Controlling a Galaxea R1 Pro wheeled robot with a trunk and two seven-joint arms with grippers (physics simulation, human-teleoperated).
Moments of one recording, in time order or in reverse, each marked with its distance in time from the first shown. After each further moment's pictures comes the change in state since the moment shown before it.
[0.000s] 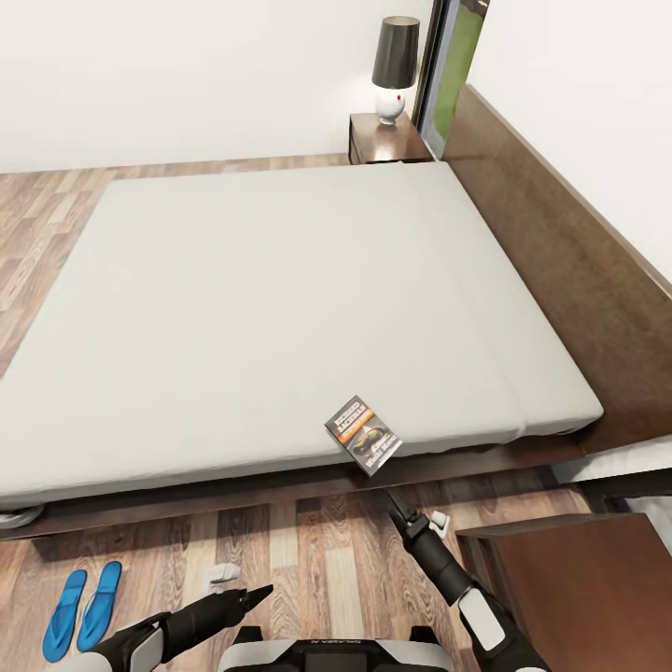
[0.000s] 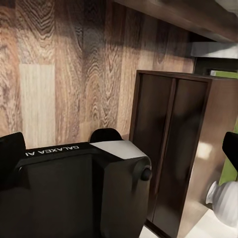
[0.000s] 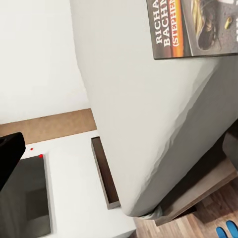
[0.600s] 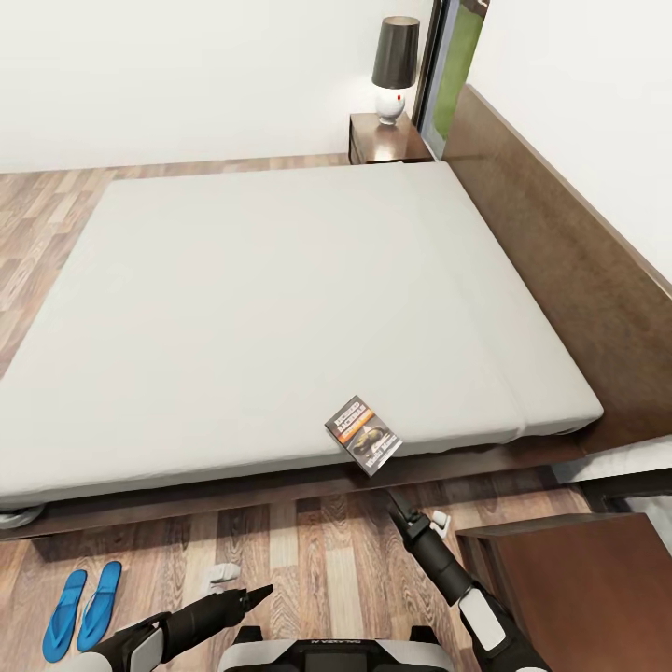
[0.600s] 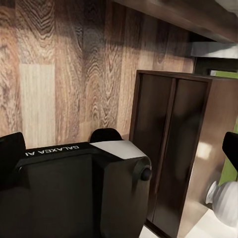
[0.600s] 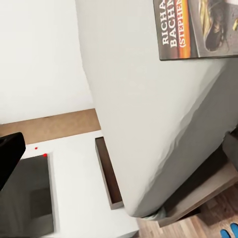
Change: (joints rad) left arm 0.000 0.000 0.000 0.000 0.000 0.000 0.000; right arm 0.000 -0.002 0.000 0.000 -0.002 0.000 0.021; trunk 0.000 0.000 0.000
